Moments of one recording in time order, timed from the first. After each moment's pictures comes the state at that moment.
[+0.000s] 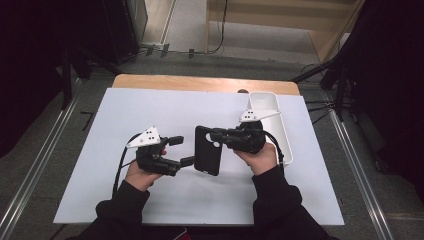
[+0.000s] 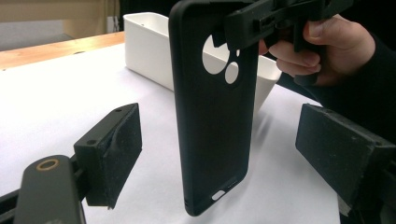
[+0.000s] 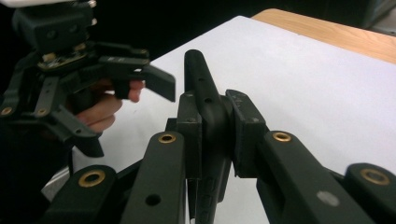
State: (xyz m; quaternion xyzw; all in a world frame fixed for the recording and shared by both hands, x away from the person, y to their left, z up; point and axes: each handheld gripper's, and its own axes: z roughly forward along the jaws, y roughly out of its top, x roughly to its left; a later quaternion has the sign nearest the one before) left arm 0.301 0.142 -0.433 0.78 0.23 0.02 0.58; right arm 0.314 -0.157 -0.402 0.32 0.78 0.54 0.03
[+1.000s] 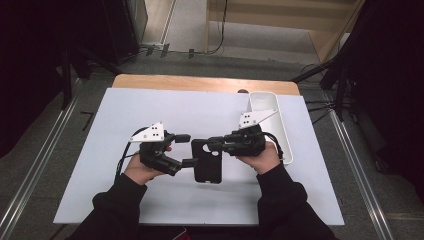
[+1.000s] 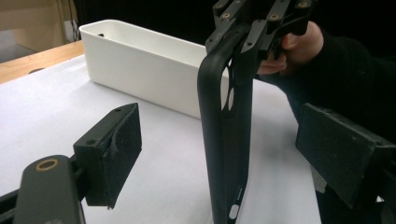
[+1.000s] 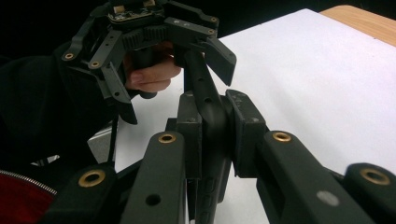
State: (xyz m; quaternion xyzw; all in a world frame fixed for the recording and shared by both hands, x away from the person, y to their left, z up) left arm 0.310 0.135 -0.421 0.80 0.15 -0.01 0.58; right arm 0.313 -0.158 -0.401 0.21 0.81 0.54 -0.03
